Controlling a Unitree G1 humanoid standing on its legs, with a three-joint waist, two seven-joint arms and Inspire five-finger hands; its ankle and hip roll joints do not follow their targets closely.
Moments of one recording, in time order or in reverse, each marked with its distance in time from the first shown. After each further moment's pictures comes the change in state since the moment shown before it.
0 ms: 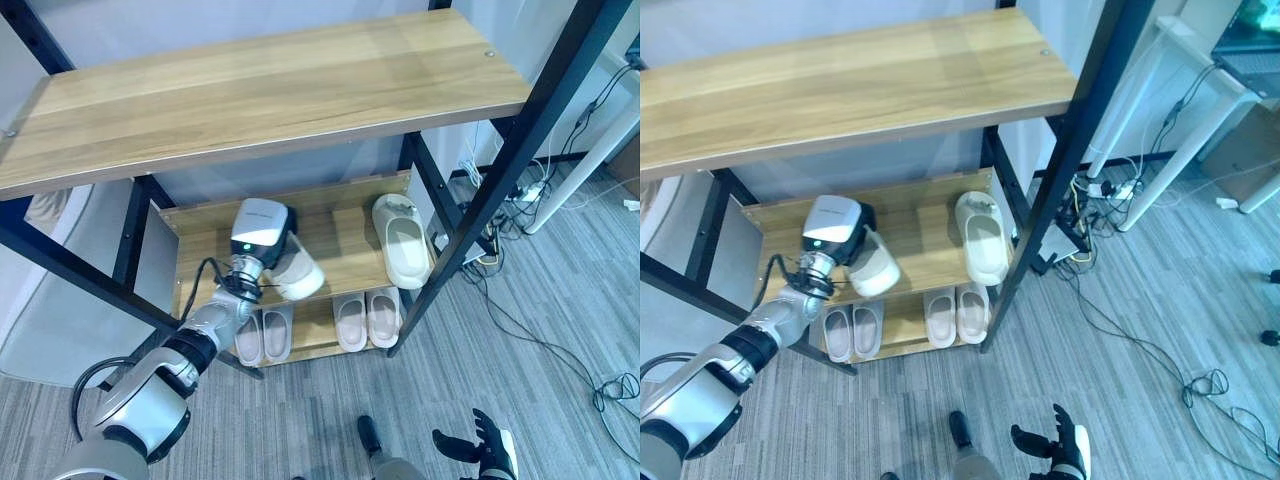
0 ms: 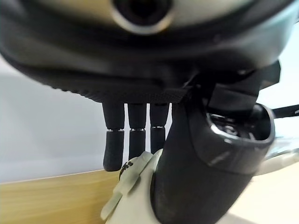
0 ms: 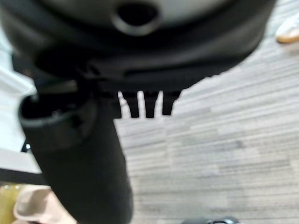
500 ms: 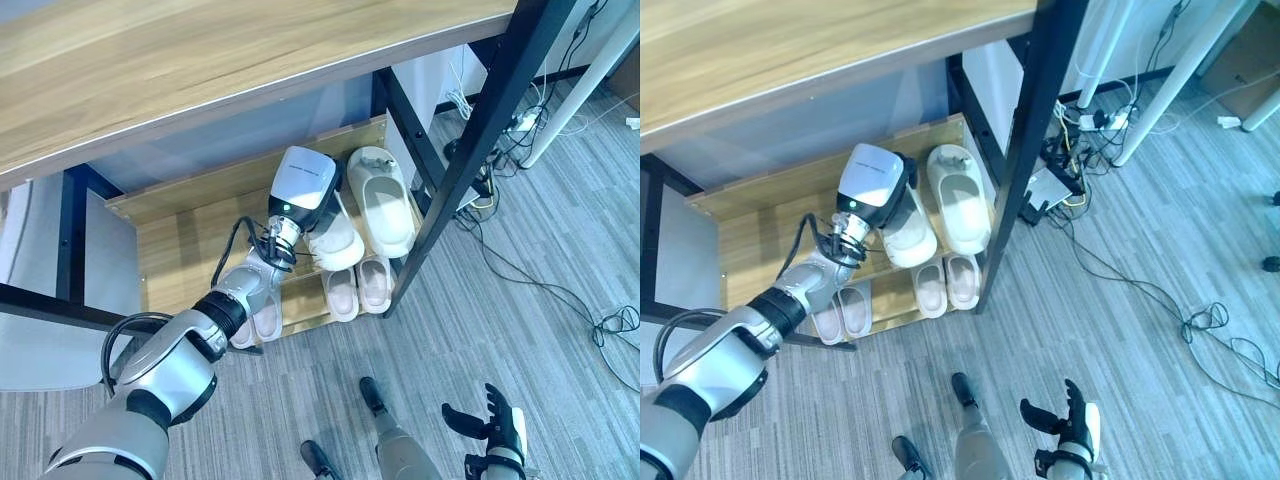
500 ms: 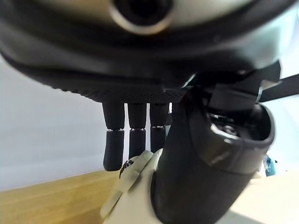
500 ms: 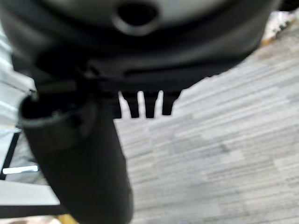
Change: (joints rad) left arm -0.210 -0.029 -0.043 0.065 0.059 0.007 0.047; right arm -0.027 -0.030 -0.026 -0.044 0.021 -0.043 -0.038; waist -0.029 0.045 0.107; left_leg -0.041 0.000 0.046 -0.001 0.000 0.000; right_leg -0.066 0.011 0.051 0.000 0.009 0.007
